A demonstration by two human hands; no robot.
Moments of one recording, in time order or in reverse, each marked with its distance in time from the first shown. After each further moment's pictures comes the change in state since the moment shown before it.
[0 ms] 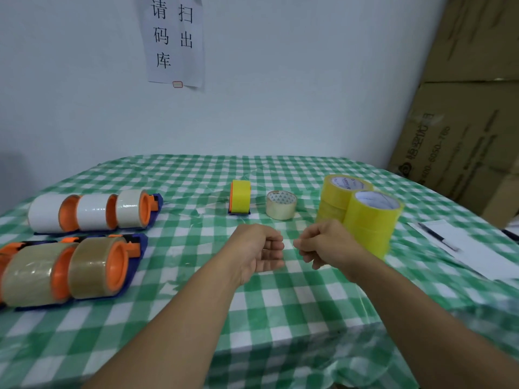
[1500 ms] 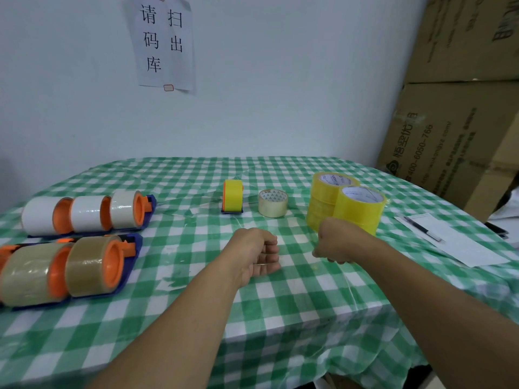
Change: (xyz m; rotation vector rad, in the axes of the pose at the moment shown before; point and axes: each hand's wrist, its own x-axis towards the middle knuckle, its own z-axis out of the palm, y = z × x) left_hand 0.000 -0.016 0.007 0.040 0.026 -0.025; right_hand -0.005 -0.006 -0.028 -0.975 0.004 0.168
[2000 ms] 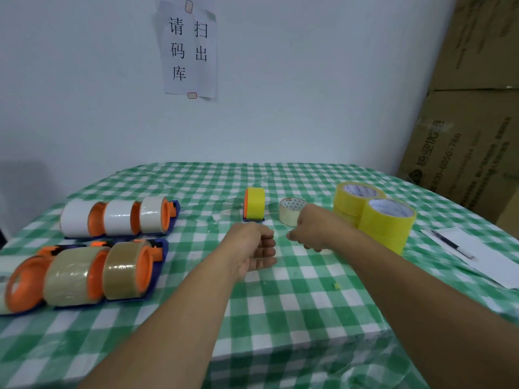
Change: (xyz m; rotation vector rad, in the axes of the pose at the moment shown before) left_hand -0.008 0.030 -0.041 -0.021 0.086 0.033; right_hand 0.020 -0.081 -0.019 0.136 0.080 -0.125
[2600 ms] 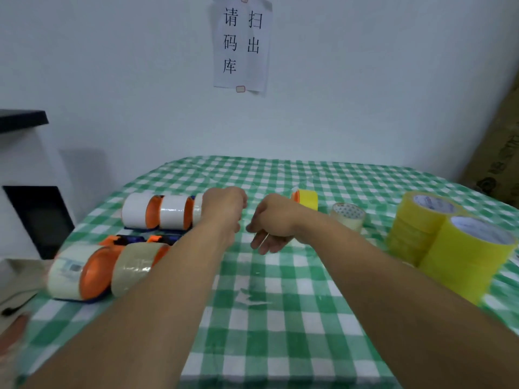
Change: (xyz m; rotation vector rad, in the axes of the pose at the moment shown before) left_hand 0.021 0.060 -0.113 -0.017 0.459 0.162; right_hand 0.033 -0.149 0.027 0.525 -0.390 -0.206
